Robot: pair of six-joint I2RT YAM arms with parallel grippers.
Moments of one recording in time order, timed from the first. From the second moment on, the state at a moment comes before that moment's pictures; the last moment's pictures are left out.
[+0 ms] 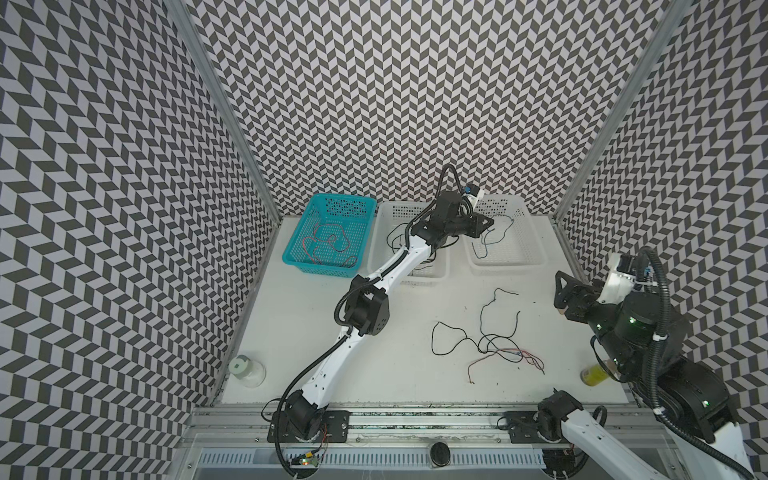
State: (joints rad) left arm -0.65 2.63 2.64 -0.20 0.61 -0.37; right arm 0.38 0.62 1.19 -0.81 0.45 0.43
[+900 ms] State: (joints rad) left arm -0.70 2.14 2.17 -0.20 0.40 -0.33; right arm 0.38 0.67 0.95 -0.83 0.30 0.54
